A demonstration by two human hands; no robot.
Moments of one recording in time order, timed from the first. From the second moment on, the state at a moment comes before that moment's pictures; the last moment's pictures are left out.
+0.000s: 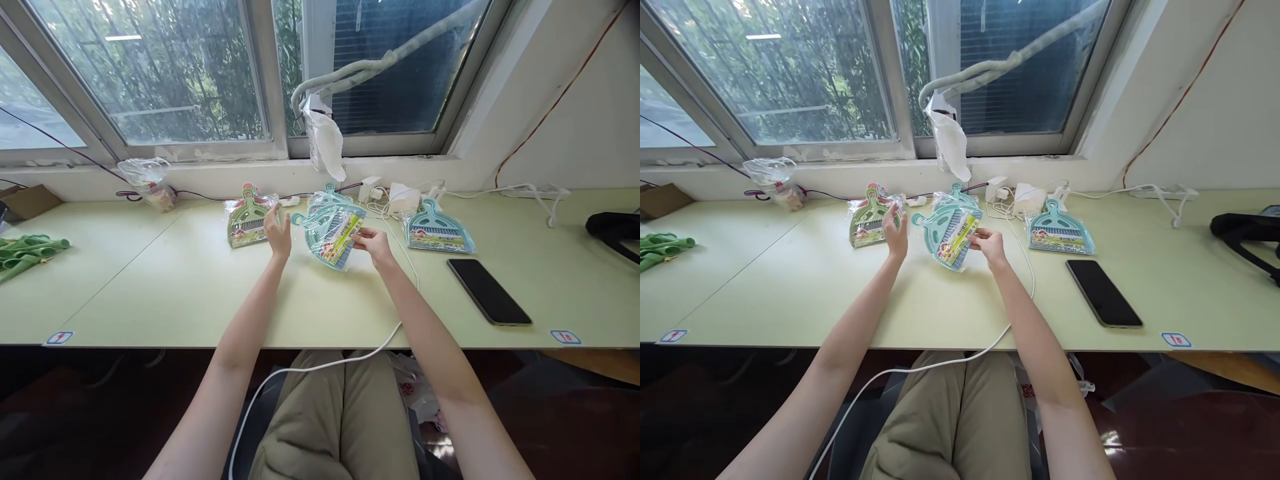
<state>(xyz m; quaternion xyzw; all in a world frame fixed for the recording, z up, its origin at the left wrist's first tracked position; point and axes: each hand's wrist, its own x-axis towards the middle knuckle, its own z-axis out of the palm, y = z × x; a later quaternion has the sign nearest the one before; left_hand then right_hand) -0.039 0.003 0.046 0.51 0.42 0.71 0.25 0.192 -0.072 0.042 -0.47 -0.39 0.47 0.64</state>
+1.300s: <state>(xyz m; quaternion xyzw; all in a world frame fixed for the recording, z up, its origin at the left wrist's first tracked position) 0.024 -0.027 0.019 0.58 0.41 0.54 0.46 0.221 -0.068 0.039 -0.47 -0.38 0.47 0.64</state>
